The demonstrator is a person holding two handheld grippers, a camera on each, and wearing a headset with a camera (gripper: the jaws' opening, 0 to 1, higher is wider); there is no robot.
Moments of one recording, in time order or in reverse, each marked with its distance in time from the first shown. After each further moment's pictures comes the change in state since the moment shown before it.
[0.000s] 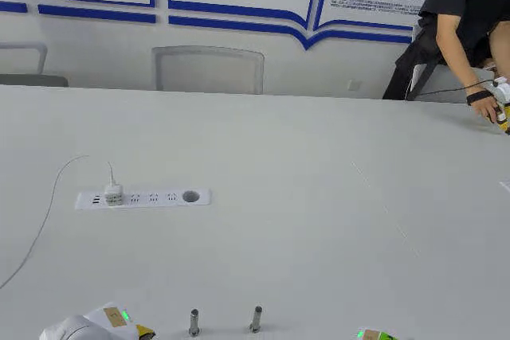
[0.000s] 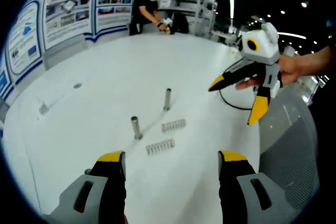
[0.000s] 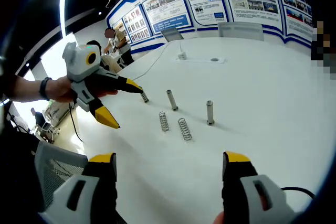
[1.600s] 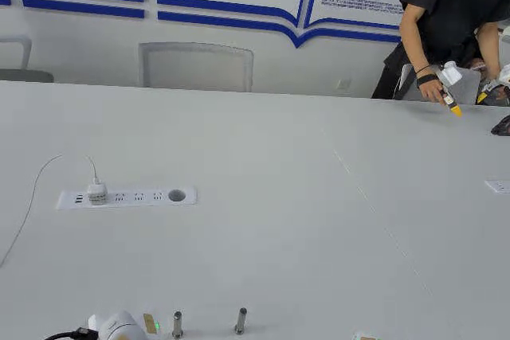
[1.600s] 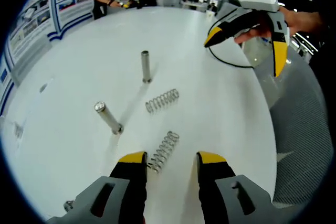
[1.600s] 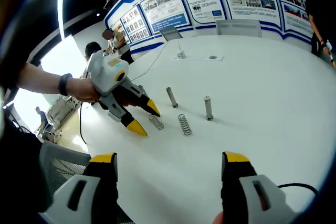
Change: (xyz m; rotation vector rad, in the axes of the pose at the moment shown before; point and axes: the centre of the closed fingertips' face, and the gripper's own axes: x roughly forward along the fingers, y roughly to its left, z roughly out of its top) left arm 0.052 0.000 -0.046 0.210 0.229 -0.144; right arm -0.009 0.001 -0.005 0.024 0.011 0.010
